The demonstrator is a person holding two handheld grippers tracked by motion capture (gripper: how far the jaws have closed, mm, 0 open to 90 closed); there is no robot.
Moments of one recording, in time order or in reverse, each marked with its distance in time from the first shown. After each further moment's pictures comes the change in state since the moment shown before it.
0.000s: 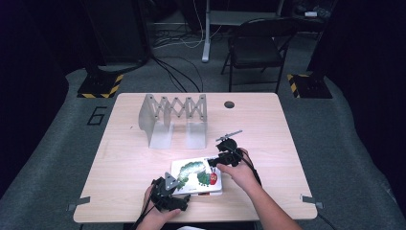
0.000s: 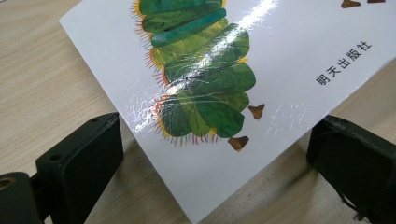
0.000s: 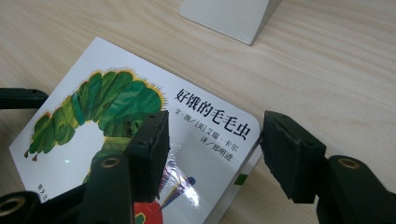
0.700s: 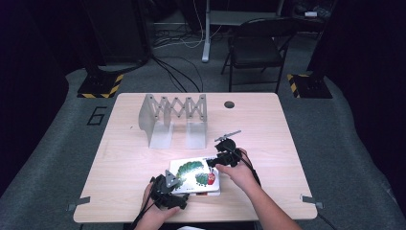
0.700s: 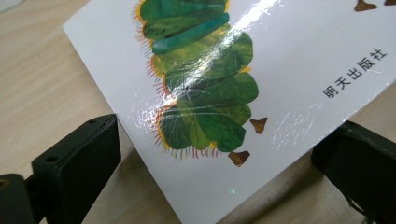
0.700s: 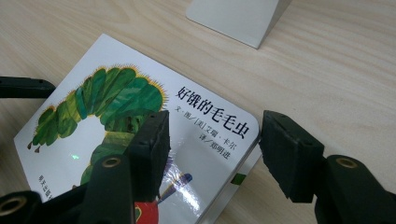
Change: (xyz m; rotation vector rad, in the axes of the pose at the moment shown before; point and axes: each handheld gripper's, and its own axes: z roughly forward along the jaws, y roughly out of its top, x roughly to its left) left arm 0.003 0.007 0.000 0.026 0.041 0.051; right arm 0.004 0.001 0.001 -0.007 0.005 -0.005
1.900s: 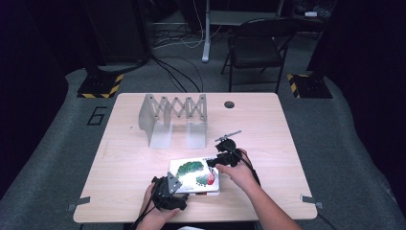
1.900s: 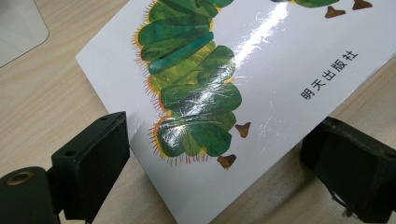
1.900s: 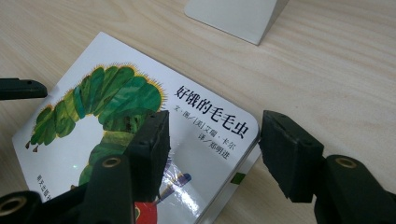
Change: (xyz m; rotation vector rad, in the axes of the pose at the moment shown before) left arm -0.009 -0.002 -0.003 -0.055 0.053 0.067; right arm -0.003 -0.001 0.003 0.009 0.011 0.012
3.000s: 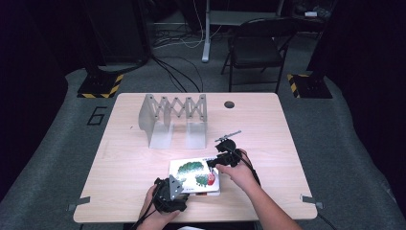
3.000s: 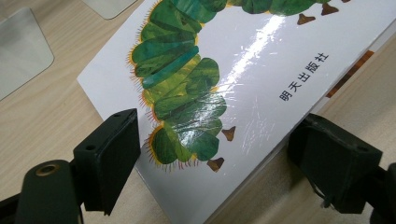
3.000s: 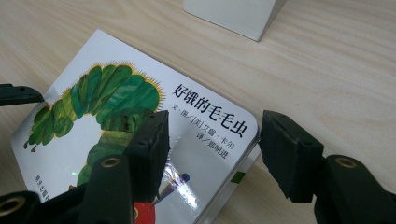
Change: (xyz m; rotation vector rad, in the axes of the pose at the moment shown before) left arm -0.007 -0.003 -0.004 -0.043 0.006 0.082; right arm -0.002 -0.001 0.002 0.008 0.004 0.001
